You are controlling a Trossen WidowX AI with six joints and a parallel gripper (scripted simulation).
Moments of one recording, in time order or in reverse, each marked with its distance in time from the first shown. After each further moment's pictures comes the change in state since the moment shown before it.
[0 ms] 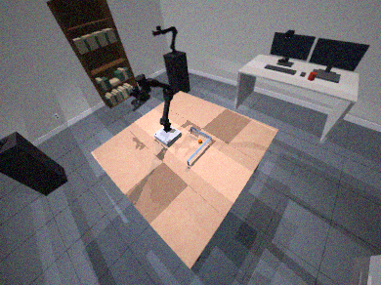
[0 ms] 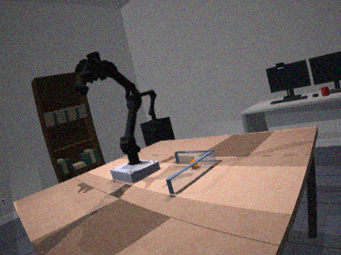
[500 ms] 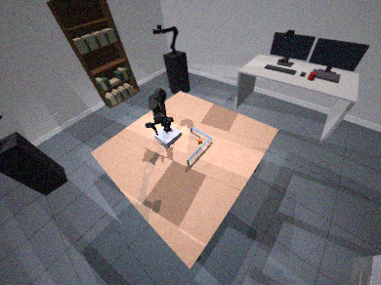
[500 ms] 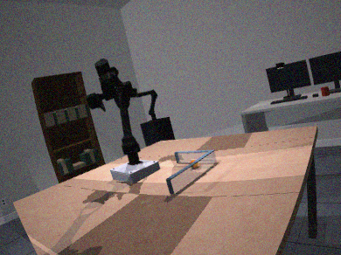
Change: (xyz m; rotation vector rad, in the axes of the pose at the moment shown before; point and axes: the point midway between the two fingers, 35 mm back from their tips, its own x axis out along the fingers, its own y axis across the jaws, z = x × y) arm 0.086 0.048 -0.195 -0.792 0.587 0.276
